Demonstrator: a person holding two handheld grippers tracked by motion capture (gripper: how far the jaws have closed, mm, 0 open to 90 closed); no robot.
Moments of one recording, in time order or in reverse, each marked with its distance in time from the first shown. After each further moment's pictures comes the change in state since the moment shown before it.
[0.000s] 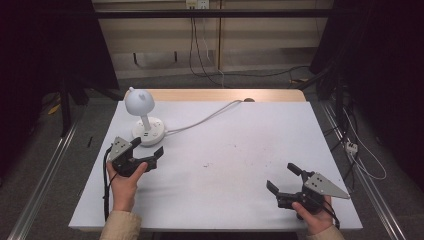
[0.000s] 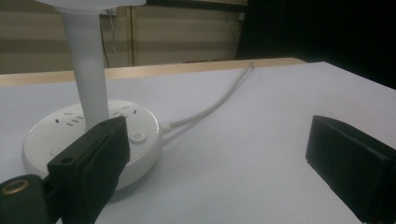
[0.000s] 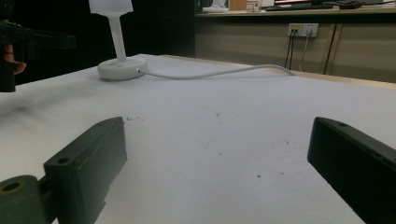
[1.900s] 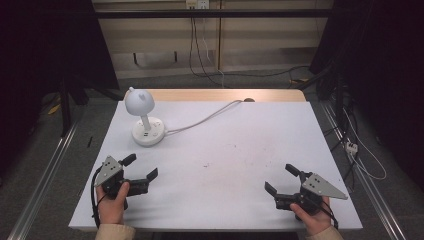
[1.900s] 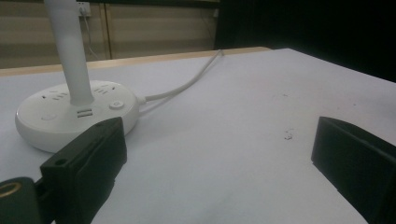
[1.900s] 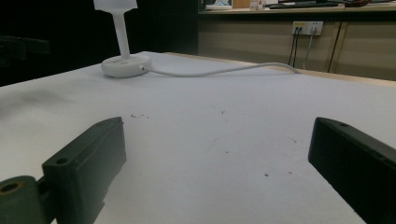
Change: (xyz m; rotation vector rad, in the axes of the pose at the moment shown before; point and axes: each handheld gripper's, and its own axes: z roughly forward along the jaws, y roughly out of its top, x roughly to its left) left arm -0.011 -0.023 -0.050 -0.003 -0.095 0.042; right arm 0.004 -0.001 0.002 0.010 0.016 -0.006
